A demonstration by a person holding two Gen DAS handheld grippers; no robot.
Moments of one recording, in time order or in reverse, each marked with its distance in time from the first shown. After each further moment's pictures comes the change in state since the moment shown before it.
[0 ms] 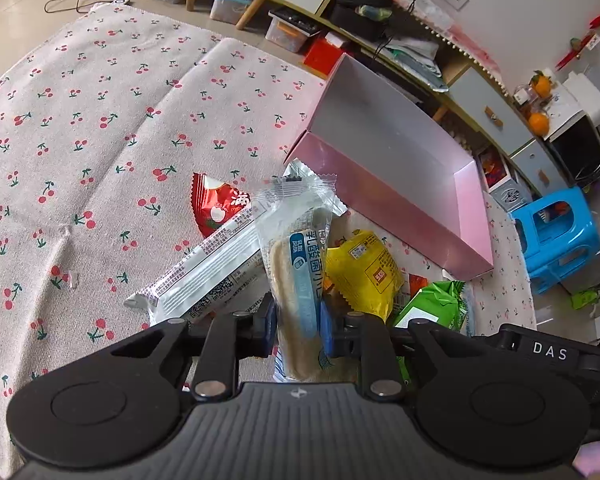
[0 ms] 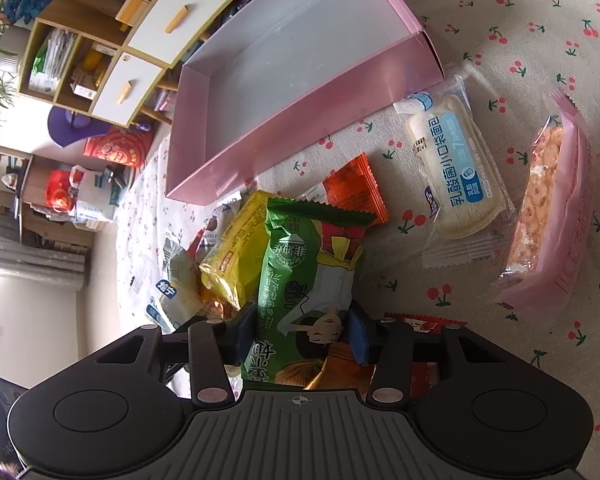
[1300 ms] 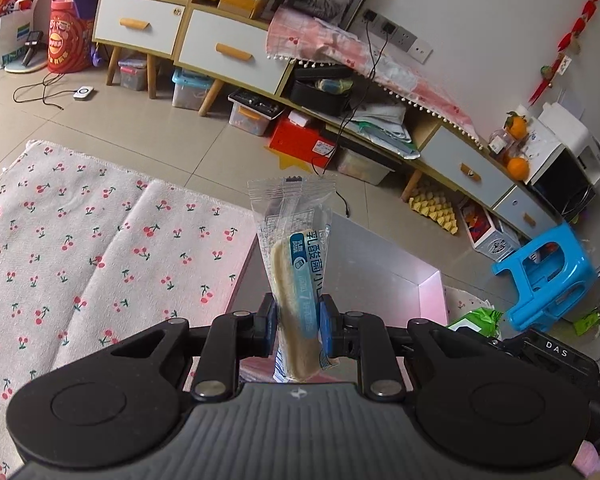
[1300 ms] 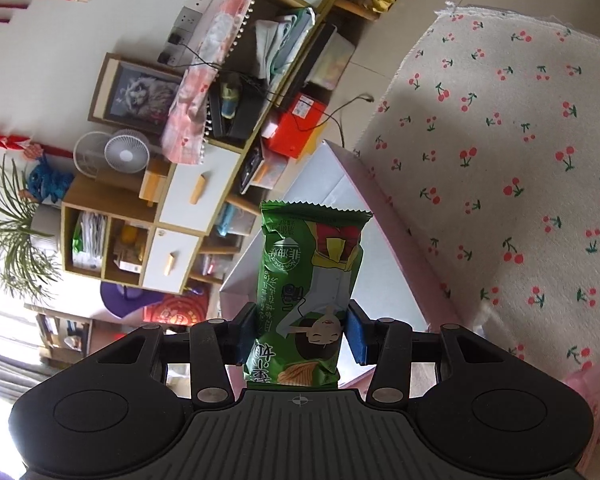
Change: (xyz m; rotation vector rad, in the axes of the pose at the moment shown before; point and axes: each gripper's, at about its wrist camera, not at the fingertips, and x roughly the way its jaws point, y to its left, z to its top) left arm 0.018 -0.058 0.086 0.120 -0.220 -0.011; right arm -0.022 -0.034 0.115 0.214 -0.365 0.179
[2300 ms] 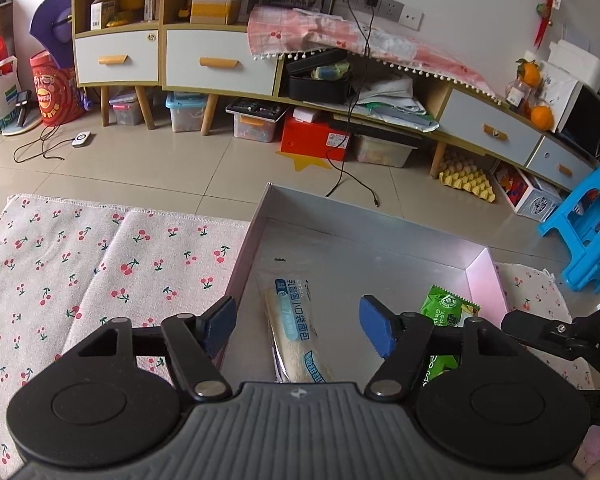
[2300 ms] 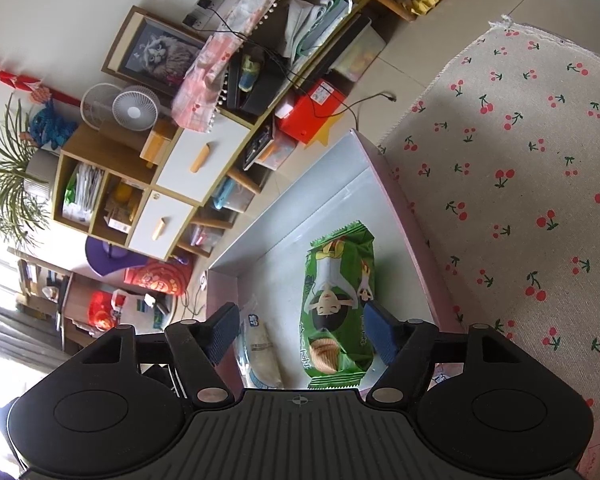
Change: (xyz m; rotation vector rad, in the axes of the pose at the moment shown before) left arm 0.037 -0.025 -0.001 0.191 -0.002 0.133; right arm 0.009 0.014 -0.001 -0.128 0.055 -0.009
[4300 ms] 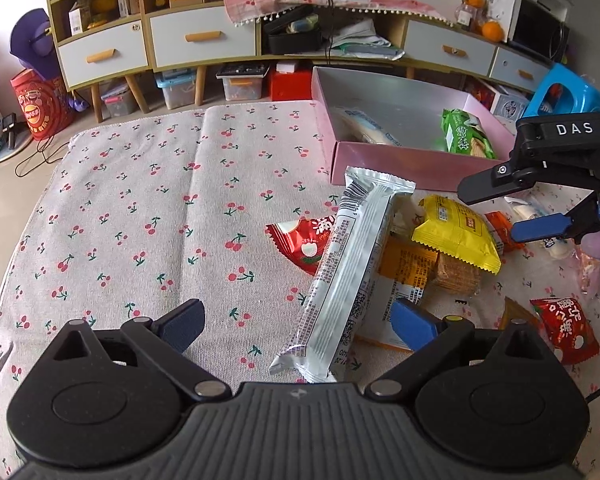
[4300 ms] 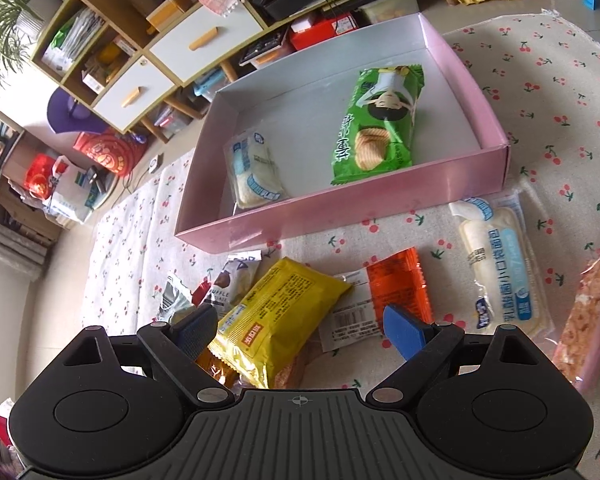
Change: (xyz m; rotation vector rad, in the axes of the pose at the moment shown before) left arm -0.066 0.085 -0.103 0.224 0.075 -0.040; right arm 0.016 0.059 -0.126 -0.331 0.162 -0.246
